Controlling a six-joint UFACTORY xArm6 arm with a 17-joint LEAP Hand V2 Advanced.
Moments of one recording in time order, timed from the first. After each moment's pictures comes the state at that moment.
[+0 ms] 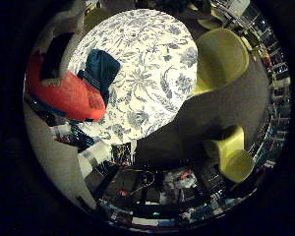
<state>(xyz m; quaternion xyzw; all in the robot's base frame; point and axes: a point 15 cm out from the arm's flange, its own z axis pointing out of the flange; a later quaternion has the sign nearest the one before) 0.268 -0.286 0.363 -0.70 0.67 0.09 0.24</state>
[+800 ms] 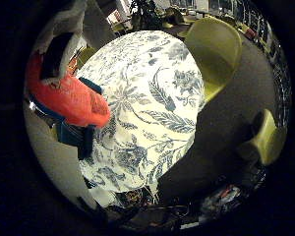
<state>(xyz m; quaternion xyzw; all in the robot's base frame) 0.270 -0.307 0.255 -0.59 0.70 0.00 0.40</state>
